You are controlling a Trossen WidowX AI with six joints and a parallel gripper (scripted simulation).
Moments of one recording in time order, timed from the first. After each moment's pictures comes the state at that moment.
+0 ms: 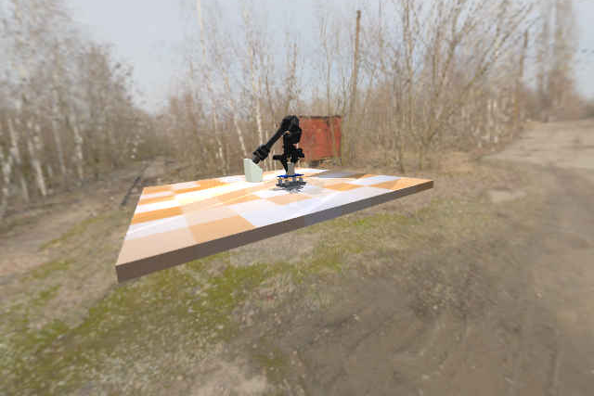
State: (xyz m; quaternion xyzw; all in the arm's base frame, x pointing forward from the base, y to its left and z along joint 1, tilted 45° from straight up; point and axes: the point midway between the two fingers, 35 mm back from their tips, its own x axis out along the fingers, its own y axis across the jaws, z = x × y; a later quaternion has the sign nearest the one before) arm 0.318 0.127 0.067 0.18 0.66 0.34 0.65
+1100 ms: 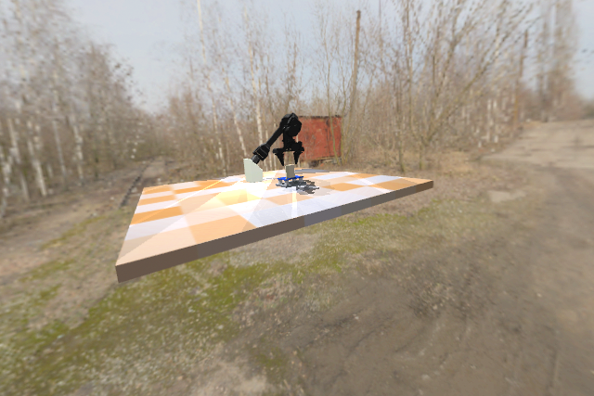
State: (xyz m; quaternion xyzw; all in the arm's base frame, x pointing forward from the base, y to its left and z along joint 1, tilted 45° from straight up) arm 0.322 0.102 0.093 0.18 0.65 0.34 0.65
